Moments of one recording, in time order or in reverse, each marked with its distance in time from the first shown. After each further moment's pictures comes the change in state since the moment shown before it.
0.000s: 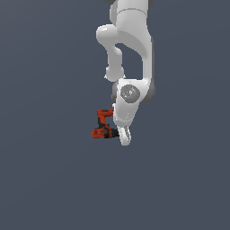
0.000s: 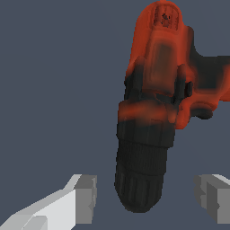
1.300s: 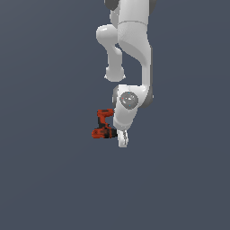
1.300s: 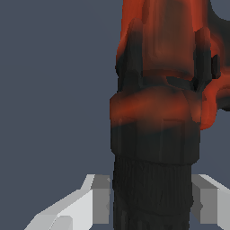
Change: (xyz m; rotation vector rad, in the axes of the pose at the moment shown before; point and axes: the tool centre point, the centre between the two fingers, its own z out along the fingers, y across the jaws) arm -0.001 0.002 0.034 -0.004 0.010 0.089
